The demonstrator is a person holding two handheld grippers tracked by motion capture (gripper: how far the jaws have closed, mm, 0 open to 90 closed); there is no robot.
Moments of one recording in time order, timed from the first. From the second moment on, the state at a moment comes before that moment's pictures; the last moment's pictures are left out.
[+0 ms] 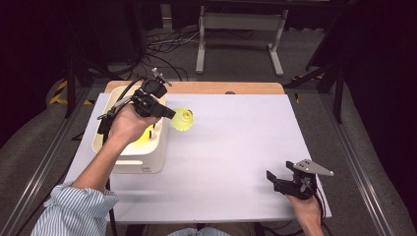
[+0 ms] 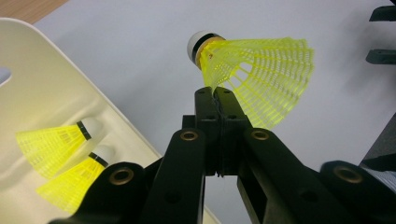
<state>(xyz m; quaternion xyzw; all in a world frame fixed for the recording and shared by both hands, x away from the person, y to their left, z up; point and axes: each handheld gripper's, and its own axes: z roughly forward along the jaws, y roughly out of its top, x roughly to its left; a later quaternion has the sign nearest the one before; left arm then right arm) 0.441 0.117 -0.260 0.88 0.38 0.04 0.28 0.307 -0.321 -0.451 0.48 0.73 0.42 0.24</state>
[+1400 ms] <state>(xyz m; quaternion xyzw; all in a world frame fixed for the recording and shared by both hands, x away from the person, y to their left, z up) 0.436 0.173 -0.257 0.85 0.43 0.07 0.29 0.308 -0.319 -0.454 0.48 0.74 0.41 0.23</state>
